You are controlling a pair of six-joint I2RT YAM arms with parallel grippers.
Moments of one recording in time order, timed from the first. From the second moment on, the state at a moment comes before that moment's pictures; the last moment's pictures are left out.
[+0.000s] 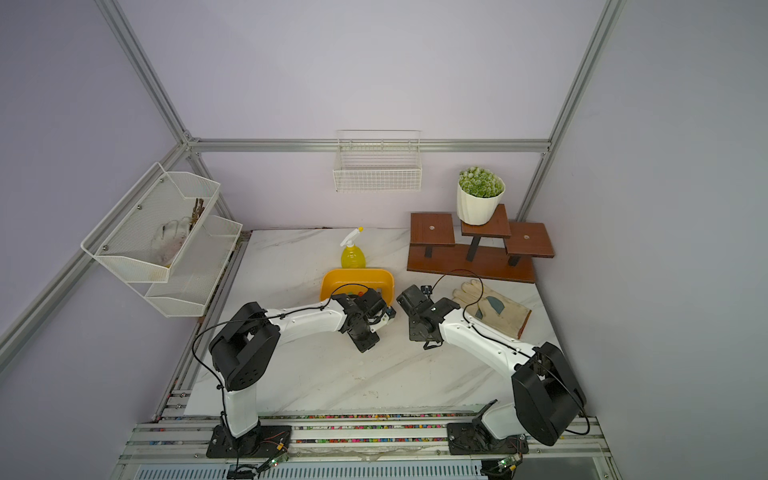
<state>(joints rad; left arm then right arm) -0.82 1.93 1.30 -0.71 -0.01 0.13 0.63 1.42 0.97 -0.81 0.29 0.62</state>
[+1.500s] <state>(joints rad) -0.76 1.88 1.69 -1.12 -0.21 0.03 0.60 1.42 0.97 -0.80 0.27 0.59</state>
